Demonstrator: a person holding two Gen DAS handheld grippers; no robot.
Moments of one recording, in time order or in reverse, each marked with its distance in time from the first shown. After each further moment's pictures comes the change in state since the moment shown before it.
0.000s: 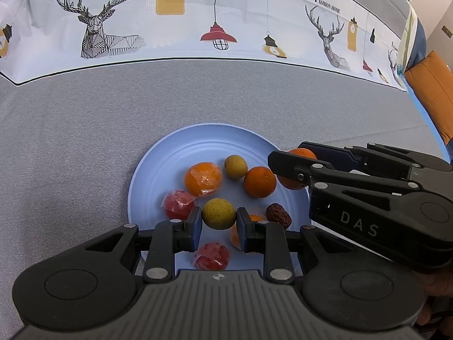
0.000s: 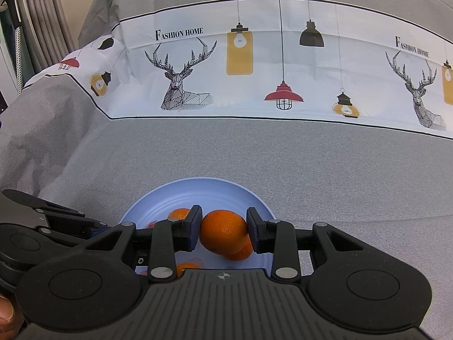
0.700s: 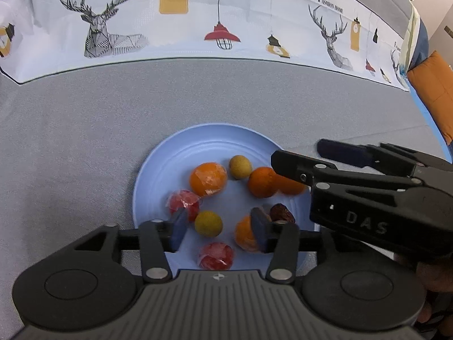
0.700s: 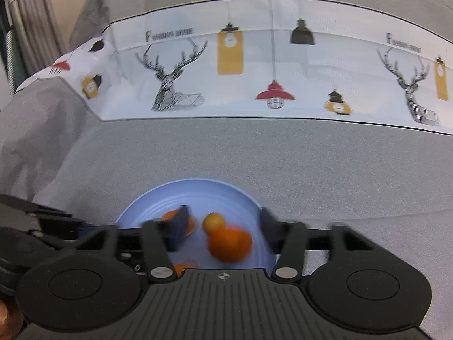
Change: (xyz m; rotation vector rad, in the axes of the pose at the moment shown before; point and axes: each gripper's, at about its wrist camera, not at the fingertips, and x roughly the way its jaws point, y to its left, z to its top) left arm -0.001 -0.001 -0.002 0.001 -0.001 0.013; right arm 0.000 0.001 0.001 0.033 -0.006 -0.039
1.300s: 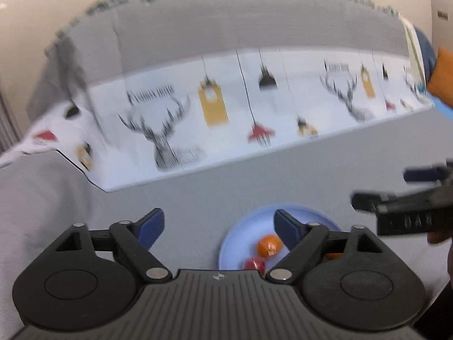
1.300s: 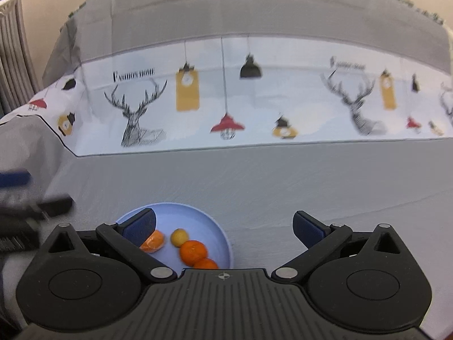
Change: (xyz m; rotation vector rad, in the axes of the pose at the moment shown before) left arm -0.110 -0.023 -0.025 0.169 -0.426 0.303; right arm -0.070 -0.011 -0.017 0.064 -0.144 -0.154
